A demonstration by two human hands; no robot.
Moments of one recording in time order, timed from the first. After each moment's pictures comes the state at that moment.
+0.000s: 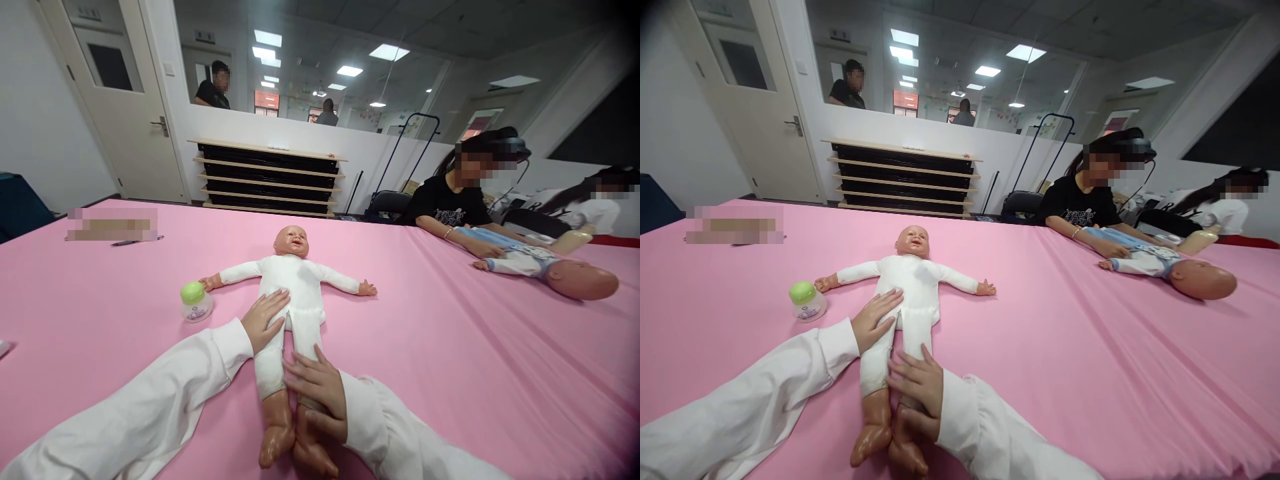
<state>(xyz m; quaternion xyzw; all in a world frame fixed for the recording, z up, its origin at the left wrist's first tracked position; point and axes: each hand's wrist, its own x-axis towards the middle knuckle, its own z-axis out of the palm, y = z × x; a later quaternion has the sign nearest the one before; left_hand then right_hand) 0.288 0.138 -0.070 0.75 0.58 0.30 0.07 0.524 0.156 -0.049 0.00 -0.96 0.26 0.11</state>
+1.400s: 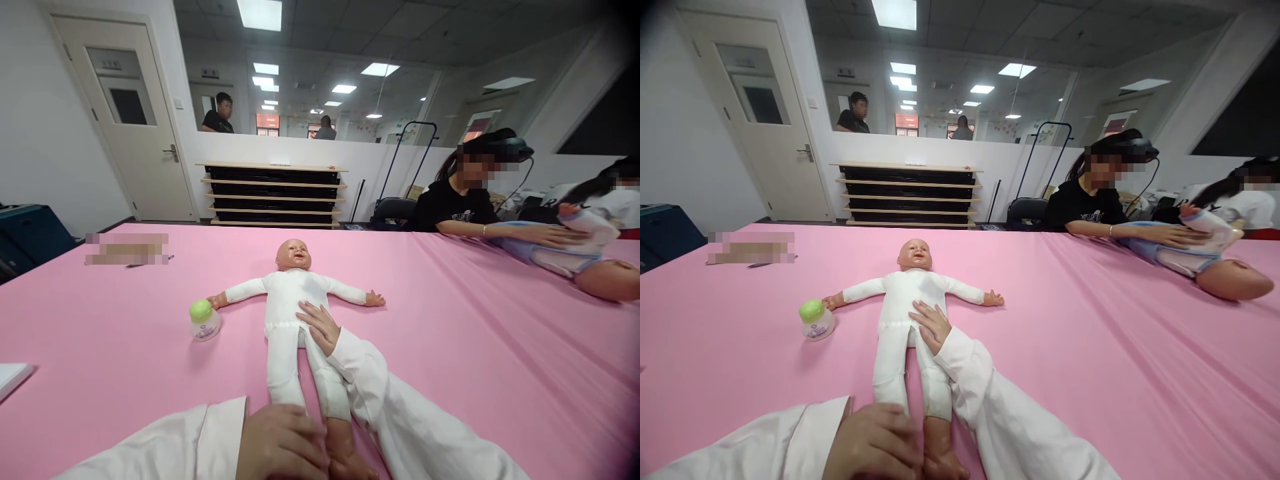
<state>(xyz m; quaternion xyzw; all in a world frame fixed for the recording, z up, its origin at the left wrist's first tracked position) 0.345 0.042 -0.063 0.89 0.32 0.27 0.18 0.467 0.254 -0.082 -0.14 -0.93 0.18 0.28</state>
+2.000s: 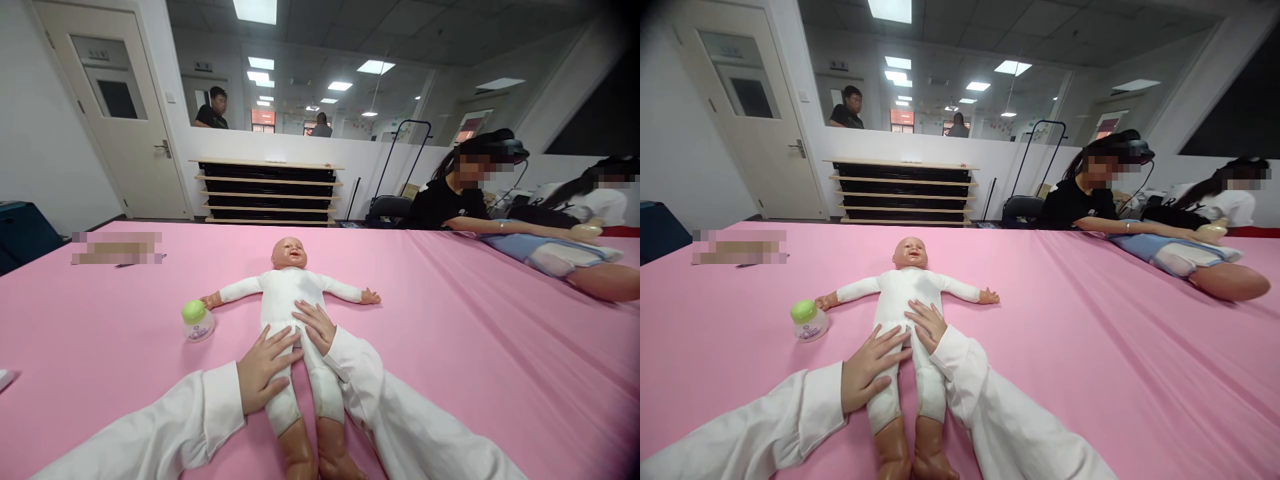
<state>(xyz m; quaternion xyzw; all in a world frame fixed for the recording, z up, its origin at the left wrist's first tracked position) 0.303 0.098 -0.065 0.84 0.49 0.24 0.04 0.470 0.249 -0.073 -0.14 -0.94 0.17 0.25</state>
